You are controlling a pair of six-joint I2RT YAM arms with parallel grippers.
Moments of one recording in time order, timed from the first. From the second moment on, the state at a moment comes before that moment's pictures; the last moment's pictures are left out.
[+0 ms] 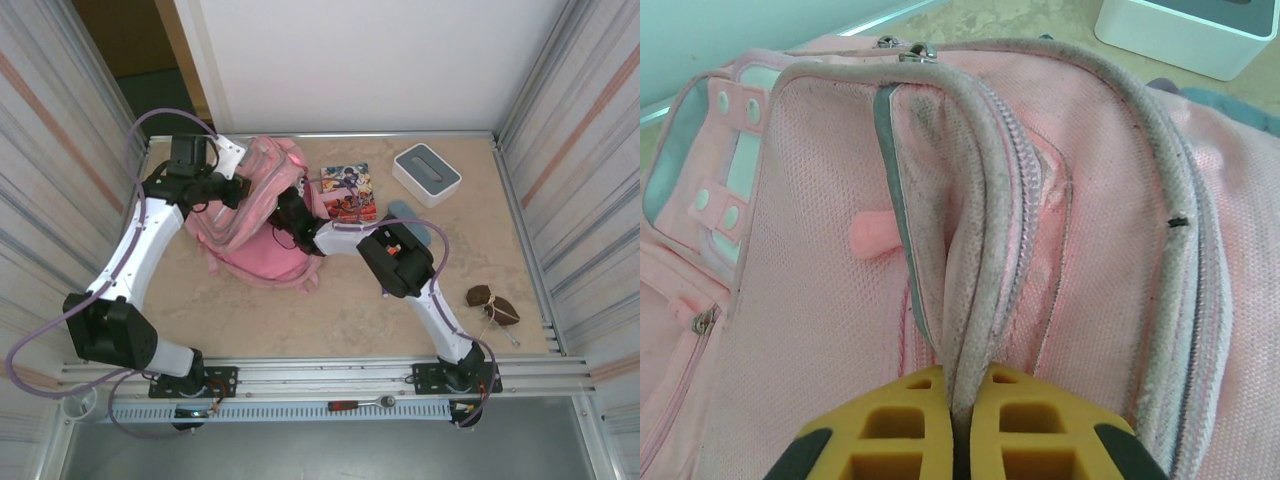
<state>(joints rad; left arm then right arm) -0.20 1.44 1.39 -0.70 0.34 0.24 0.85 2.36 1.62 0.47 0.16 1.32</state>
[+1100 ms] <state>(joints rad) -0.10 1.33 1.05 -0.47 0.46 0.21 0.49 1.51 1.05 -0.10 -0.01 0.66</state>
